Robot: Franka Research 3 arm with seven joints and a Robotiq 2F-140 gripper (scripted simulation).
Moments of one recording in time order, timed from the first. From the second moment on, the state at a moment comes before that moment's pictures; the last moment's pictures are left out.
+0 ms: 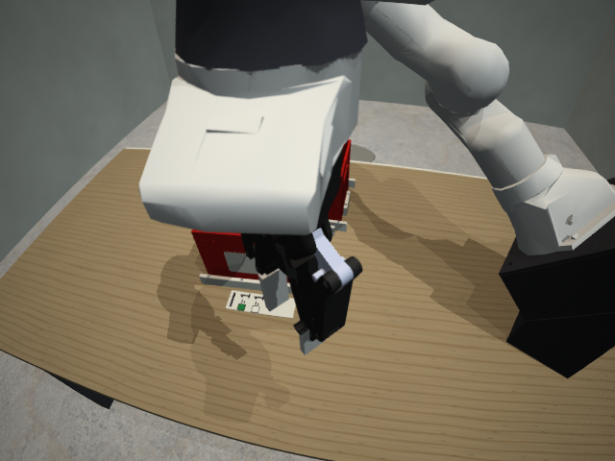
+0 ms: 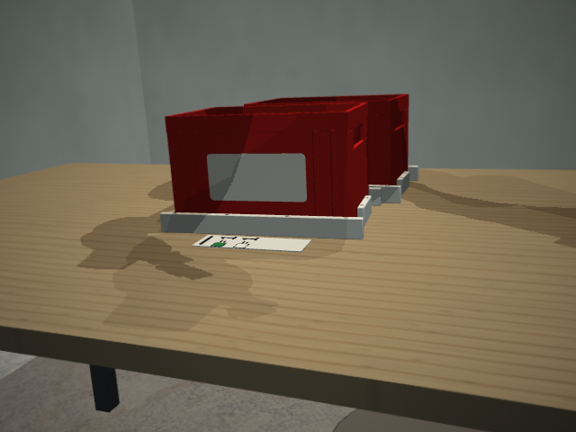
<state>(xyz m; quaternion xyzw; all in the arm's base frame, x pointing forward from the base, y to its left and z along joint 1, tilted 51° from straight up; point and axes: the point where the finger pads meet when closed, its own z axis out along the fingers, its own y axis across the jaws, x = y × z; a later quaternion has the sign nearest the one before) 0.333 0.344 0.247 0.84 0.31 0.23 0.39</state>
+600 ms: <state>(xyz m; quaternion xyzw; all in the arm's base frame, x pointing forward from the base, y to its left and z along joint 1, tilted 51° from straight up) 0.371 0.283 0.282 0.80 0.34 0.20 0.45</state>
